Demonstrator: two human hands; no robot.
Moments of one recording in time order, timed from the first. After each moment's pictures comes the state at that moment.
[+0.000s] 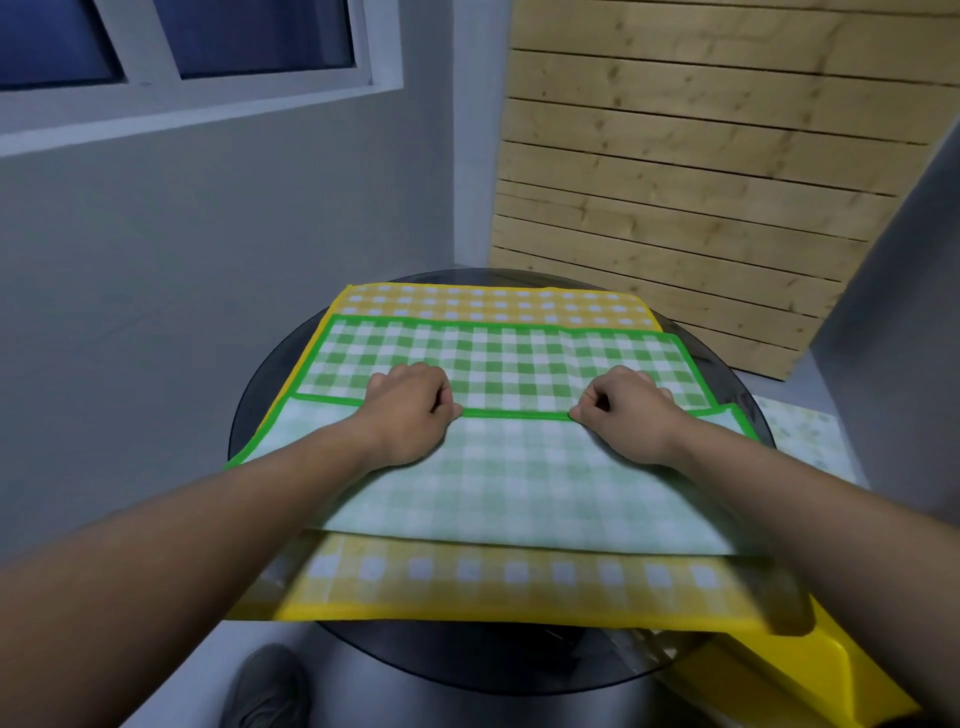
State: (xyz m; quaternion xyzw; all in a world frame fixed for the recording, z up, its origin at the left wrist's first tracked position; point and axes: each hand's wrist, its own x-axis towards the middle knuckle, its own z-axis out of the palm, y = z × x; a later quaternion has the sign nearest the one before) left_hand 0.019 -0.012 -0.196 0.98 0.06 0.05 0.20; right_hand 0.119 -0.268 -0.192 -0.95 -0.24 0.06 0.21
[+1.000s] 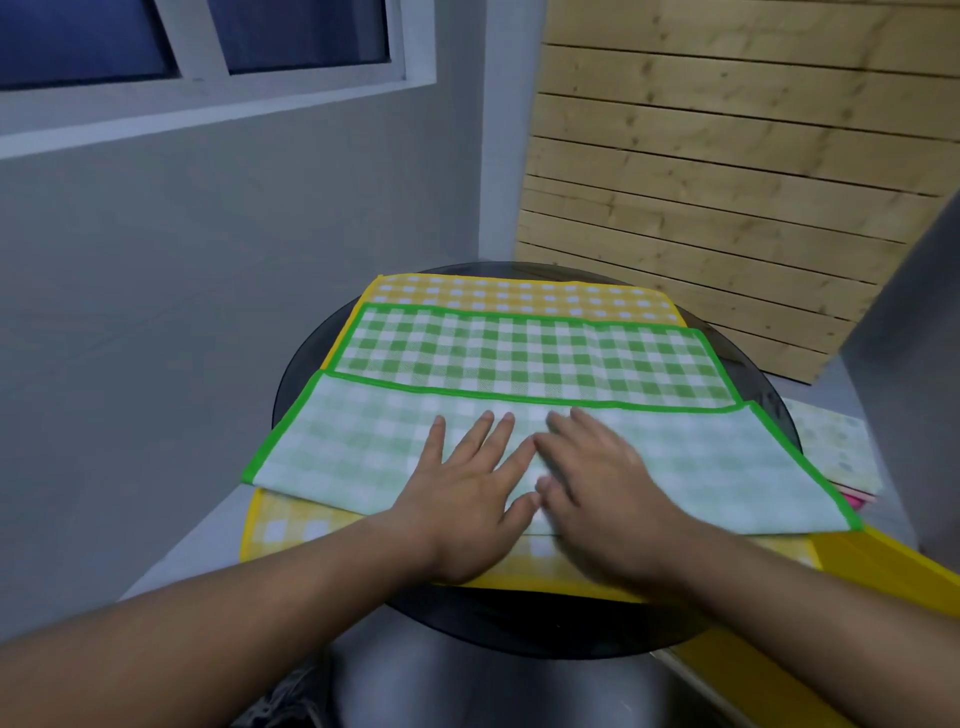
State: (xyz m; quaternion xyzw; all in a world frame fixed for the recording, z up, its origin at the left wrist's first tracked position) left_hand -0.070 -0.079 -0.211 1.00 -0.04 -0.07 0.04; right_hand -0.003 -0.245 -0.198 -0.92 -0.39 0.02 0.12
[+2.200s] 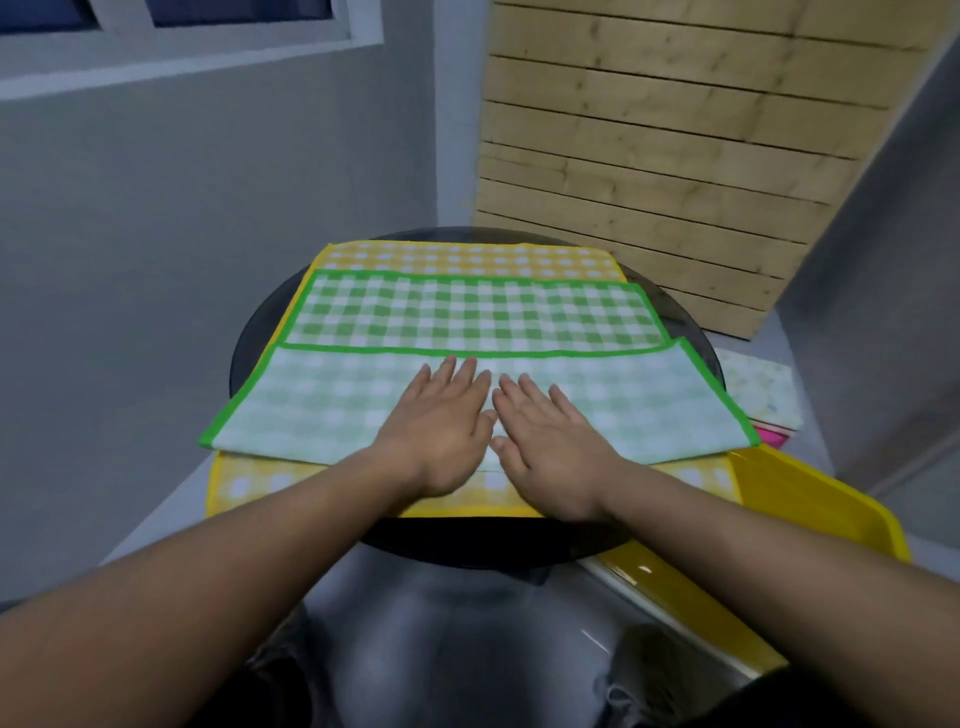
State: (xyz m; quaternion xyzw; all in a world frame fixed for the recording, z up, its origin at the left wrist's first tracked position) left_hand -0.051 -0.090 -0.211 0.99 -0.02 -0.03 0.10; right_hand -0.015 -0.256 -0.206 -0.92 -0.38 0.09 0.03
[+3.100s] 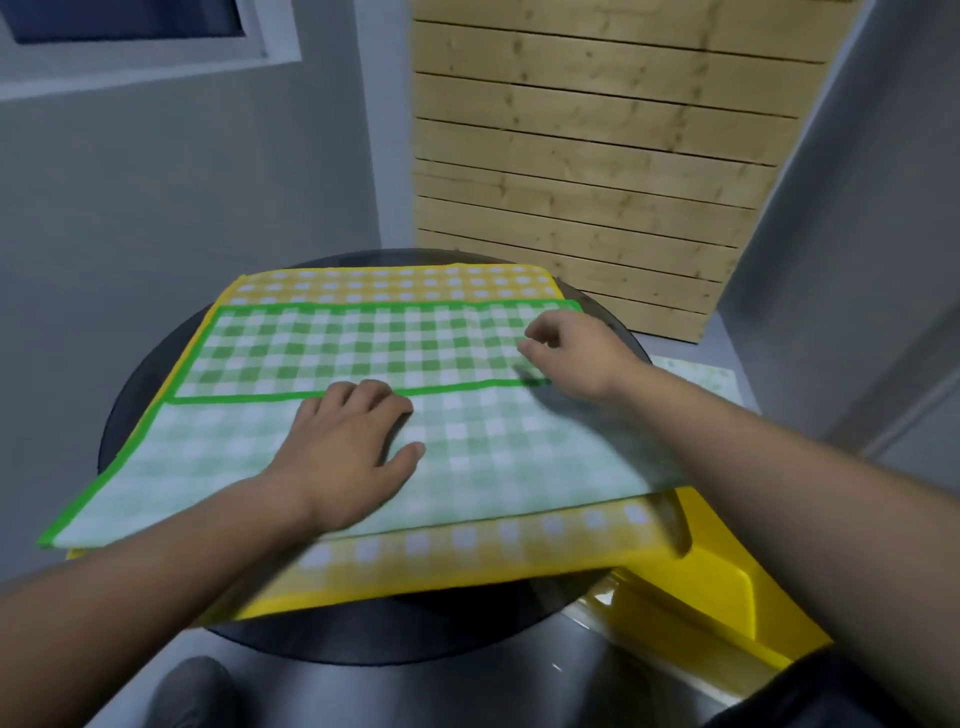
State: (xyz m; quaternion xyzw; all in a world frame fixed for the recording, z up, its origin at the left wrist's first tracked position) left_hand -0.030 -0.074 -0.198 1.00 -0.02 0.03 0.07; right_hand 0.123 -0.305 -0.163 -0.94 -0.21 -0.01 0.26
